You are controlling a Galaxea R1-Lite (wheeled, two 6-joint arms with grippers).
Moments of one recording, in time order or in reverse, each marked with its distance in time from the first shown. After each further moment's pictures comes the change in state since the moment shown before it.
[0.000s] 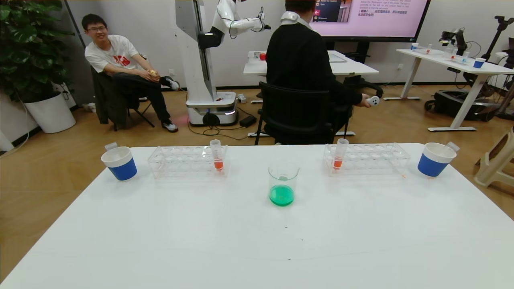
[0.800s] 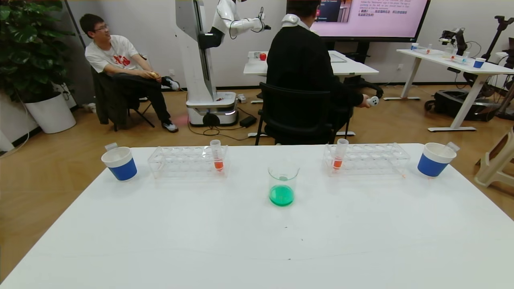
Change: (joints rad) left arm 0.004 -0.245 0.534 0.015 0.137 0.014; right arm 0.000 0.000 0.000 0.000 0.000 0.000
